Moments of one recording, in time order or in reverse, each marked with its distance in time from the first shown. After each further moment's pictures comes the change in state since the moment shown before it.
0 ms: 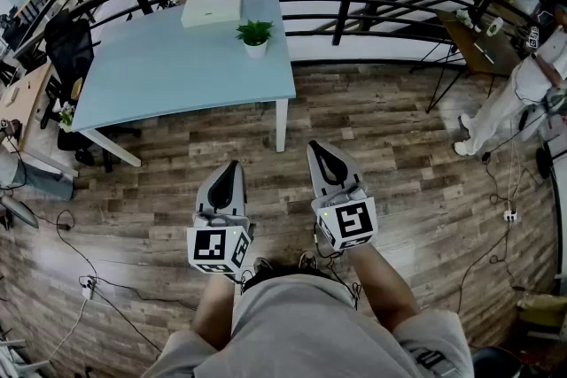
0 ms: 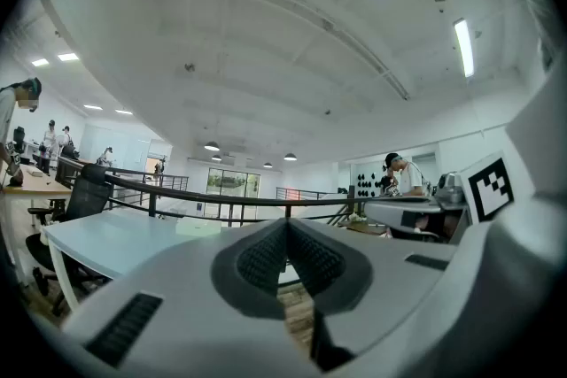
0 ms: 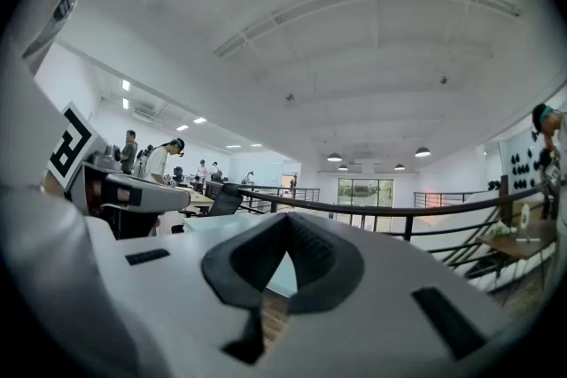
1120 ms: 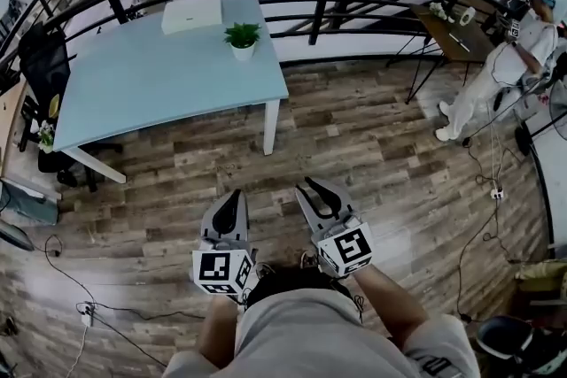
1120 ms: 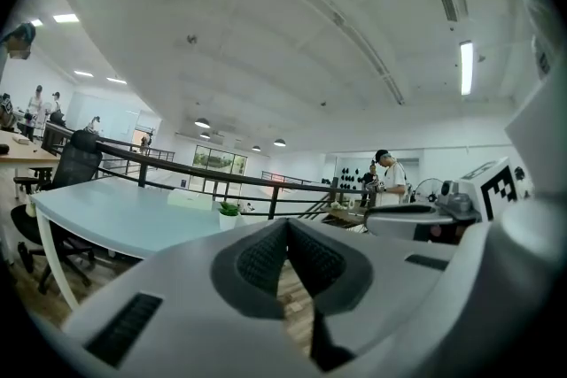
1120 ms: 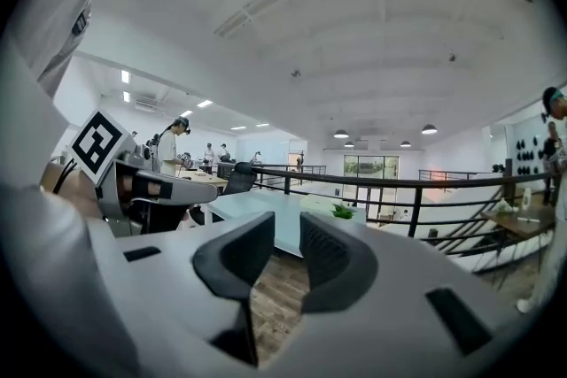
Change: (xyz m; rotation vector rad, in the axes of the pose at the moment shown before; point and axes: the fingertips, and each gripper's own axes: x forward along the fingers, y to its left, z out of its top) left arm -0.053 0.044 -0.057 -0.084 0.119 -0.110; right arm -0.025 0.104 -0.054 0.045 0.156 0.049
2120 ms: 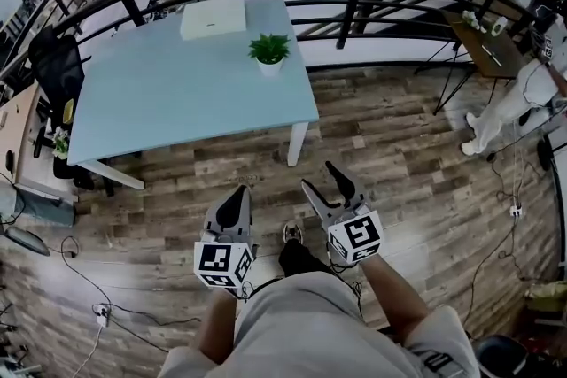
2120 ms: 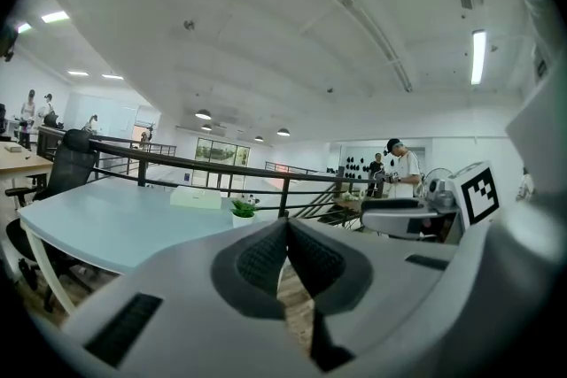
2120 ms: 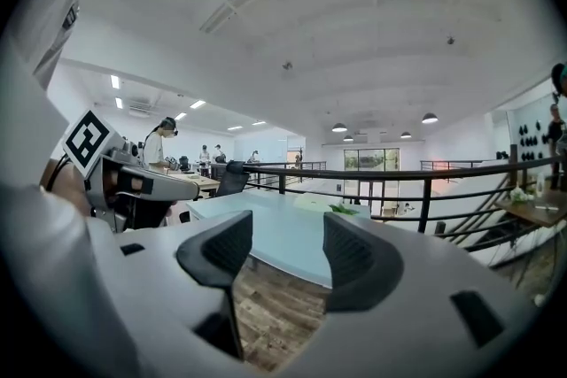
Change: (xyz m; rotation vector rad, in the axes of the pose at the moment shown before) left arm 0.100 0.097 0.009 0.014 0.069 0.020; right arm 0.142 -0.066 -0.022 0.061 0.027 0.010
